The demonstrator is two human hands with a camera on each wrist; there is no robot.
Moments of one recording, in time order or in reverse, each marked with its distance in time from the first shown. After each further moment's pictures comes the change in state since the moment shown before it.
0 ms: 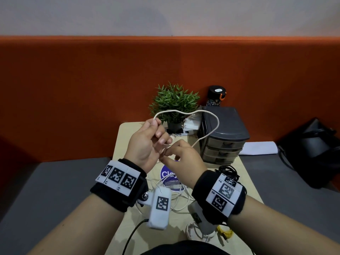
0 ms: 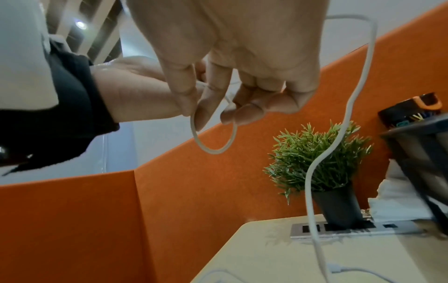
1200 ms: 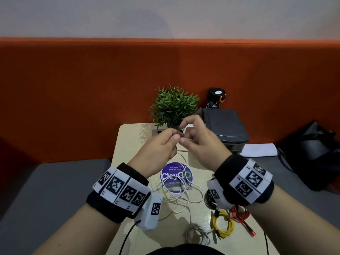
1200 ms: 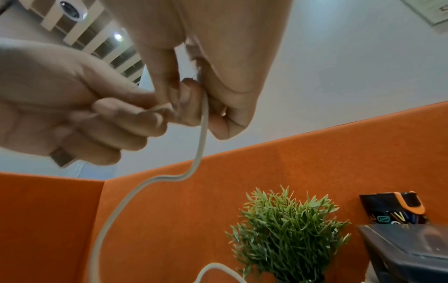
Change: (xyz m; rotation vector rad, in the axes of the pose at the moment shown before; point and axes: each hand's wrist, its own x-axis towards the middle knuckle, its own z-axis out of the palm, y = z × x) left_hand -0.012 0.000 0.005 1.005 -0.218 0.072; right_hand 0.013 -0.005 -0.064 0.146 -0.029 -0.267
